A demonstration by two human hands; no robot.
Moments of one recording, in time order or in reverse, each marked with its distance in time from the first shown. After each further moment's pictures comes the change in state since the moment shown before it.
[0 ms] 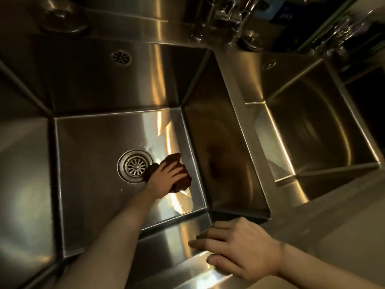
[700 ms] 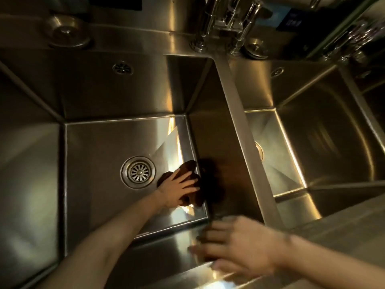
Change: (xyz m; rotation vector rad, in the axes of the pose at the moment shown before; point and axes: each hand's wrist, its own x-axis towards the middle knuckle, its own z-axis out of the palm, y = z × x) left_hand 0.022 0.030 -0.024 -0.074 0.062 -0.030; right_hand -0.007 0.039 -0.024 -0.213 0.055 -0.275
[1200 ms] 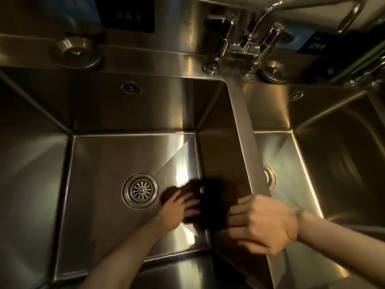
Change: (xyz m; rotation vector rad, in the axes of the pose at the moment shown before) left_hand 0.025 -0.011 0.040 0.119 0.055 -0.026; right_hand 0.003 0.121 -0.039 -0.248 -0.034 -0.165
